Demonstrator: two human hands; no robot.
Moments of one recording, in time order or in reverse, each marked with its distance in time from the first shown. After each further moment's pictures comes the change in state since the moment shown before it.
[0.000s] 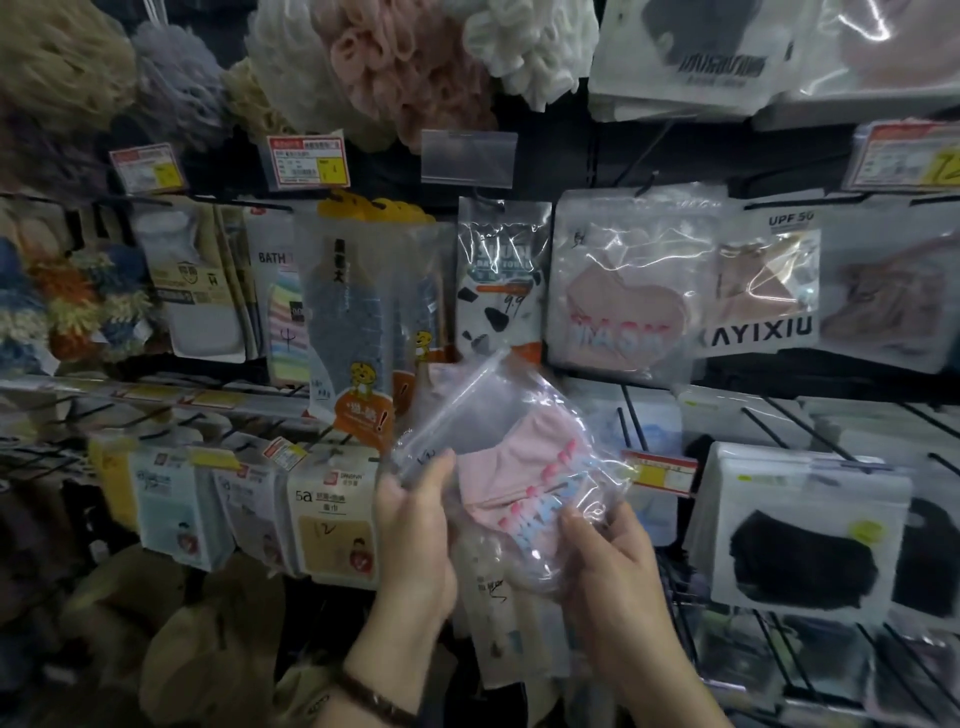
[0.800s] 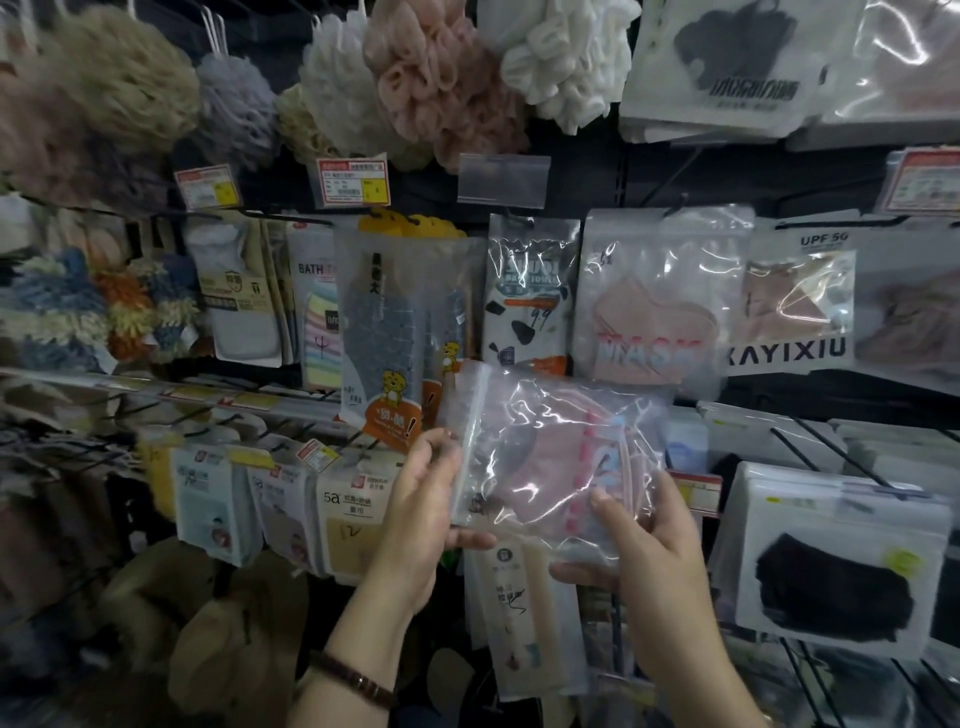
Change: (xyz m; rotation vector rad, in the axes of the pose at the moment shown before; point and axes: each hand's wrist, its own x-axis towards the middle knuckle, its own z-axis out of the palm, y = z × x) left_hand 0.012 0.029 -0.025 0.305 -0.347 0.034; right_hand -0.010 -0.037 0.005 -0.227 -0.088 -0.252
